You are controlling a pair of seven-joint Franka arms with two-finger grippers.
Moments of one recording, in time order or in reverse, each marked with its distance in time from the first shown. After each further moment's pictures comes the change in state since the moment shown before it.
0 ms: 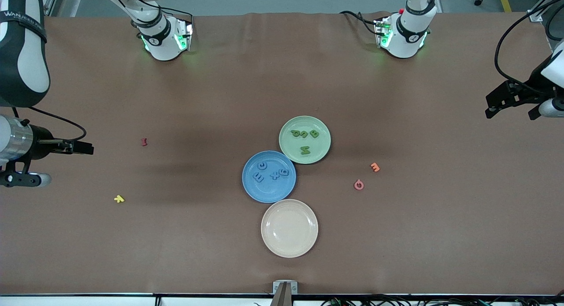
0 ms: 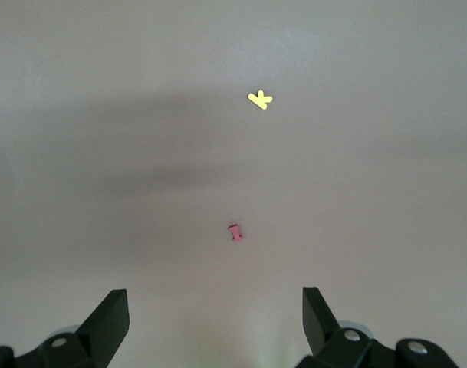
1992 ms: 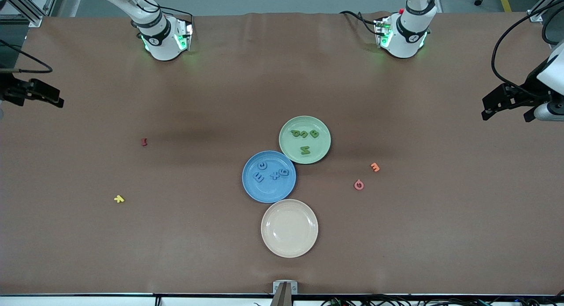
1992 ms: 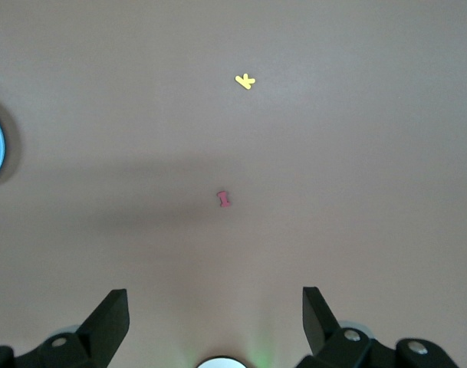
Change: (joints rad) left arm 0.000 0.013 -0.001 0.000 -0.013 0.000 0.000; right arm 0.142 -0.399 -0.254 -0.273 0.085 0.010 -0.138
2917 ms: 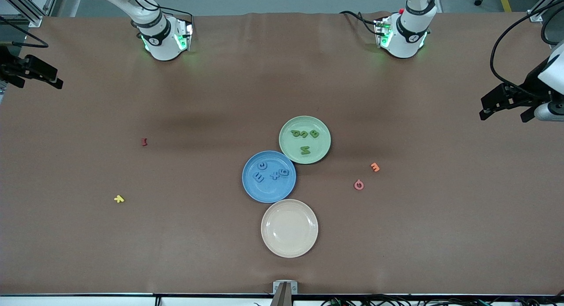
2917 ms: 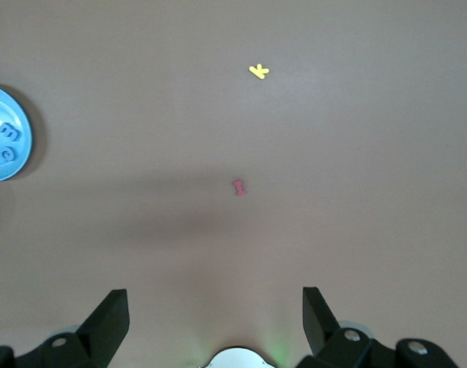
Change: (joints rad) left arm 0.002 0.000 0.003 0.000 -0.031 0.000 0.000; right arm 0.007 -0.093 0.003 -0.072 0.040 -0.002 0.030
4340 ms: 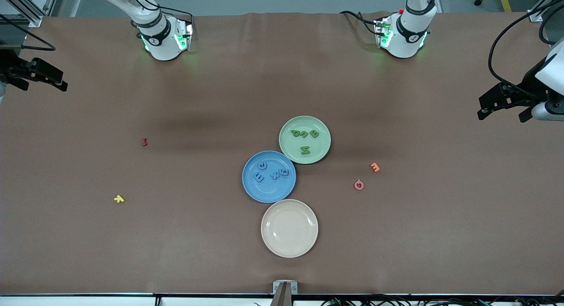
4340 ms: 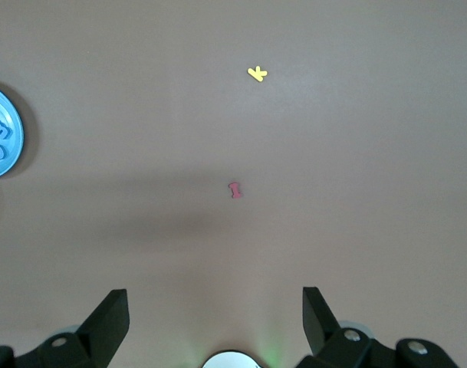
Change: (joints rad) left arm -0.004 0.000 -0.005 0.004 0.000 0.000 -0.003; right arm 0.015 0.000 0.004 -0.017 -0.028 0.026 0.000
